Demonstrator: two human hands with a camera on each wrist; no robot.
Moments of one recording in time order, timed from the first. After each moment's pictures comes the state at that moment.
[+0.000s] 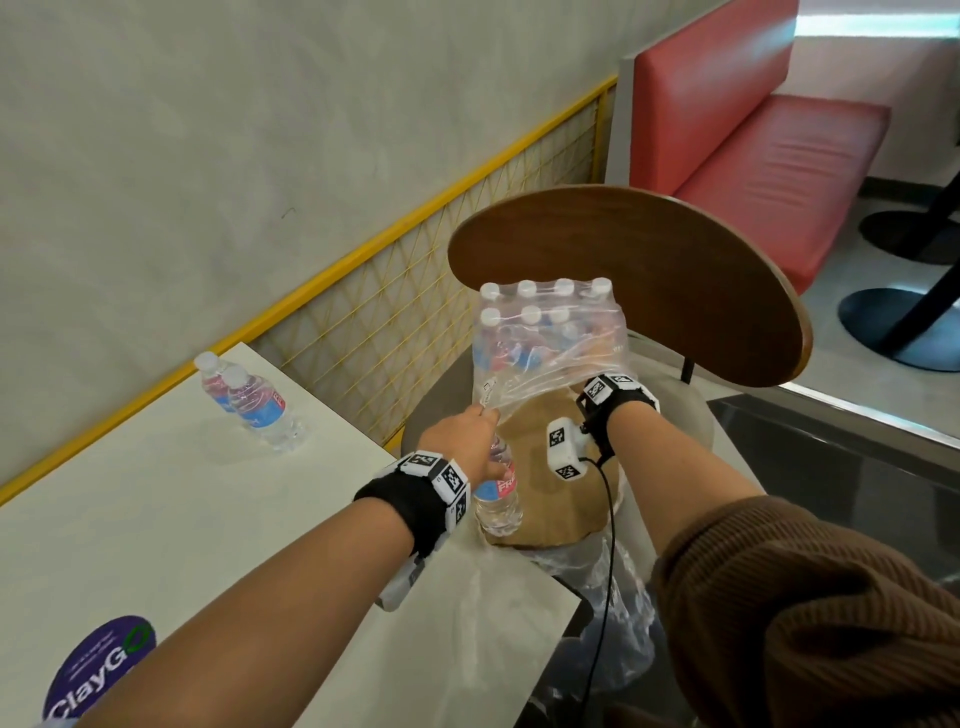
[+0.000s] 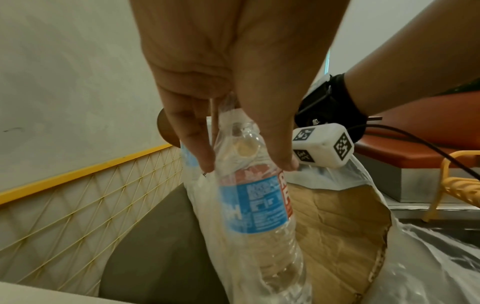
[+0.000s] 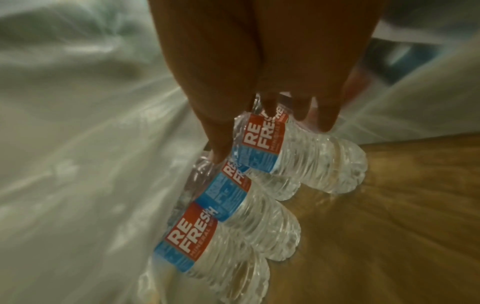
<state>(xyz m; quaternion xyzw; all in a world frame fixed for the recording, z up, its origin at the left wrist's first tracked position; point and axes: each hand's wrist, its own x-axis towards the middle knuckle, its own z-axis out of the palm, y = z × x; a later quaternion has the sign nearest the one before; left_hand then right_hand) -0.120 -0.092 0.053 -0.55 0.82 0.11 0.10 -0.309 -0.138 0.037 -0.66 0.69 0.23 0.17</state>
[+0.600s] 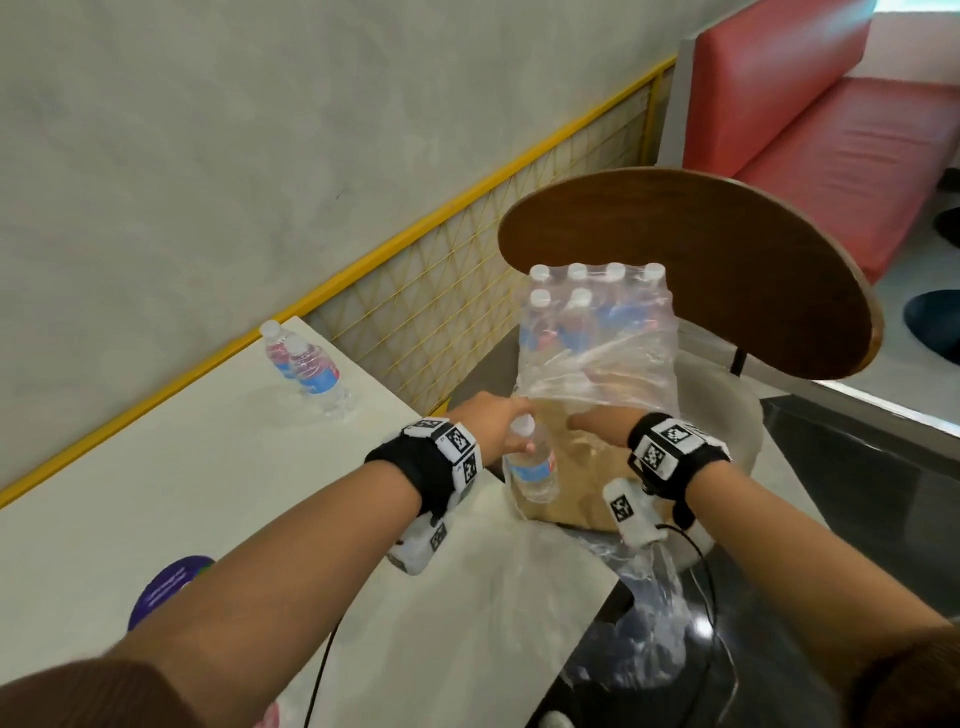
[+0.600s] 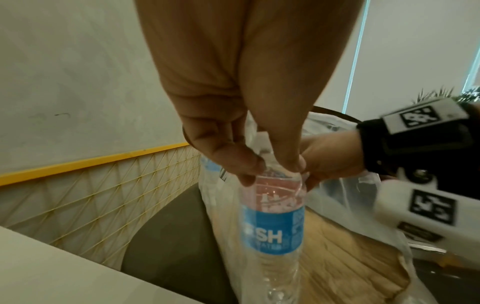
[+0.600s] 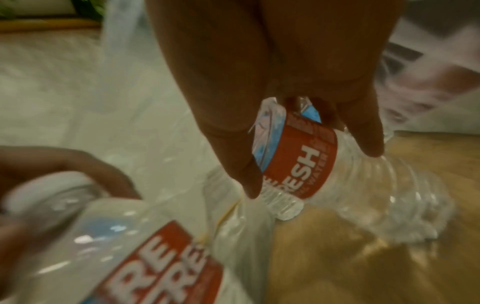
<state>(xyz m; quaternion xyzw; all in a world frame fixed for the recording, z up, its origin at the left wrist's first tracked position) -0.086 -0.087 0.064 -0.54 0.80 0.22 0.08 -0.276 -0.099 0.009 -0.58 0.71 -0.06 0.41</state>
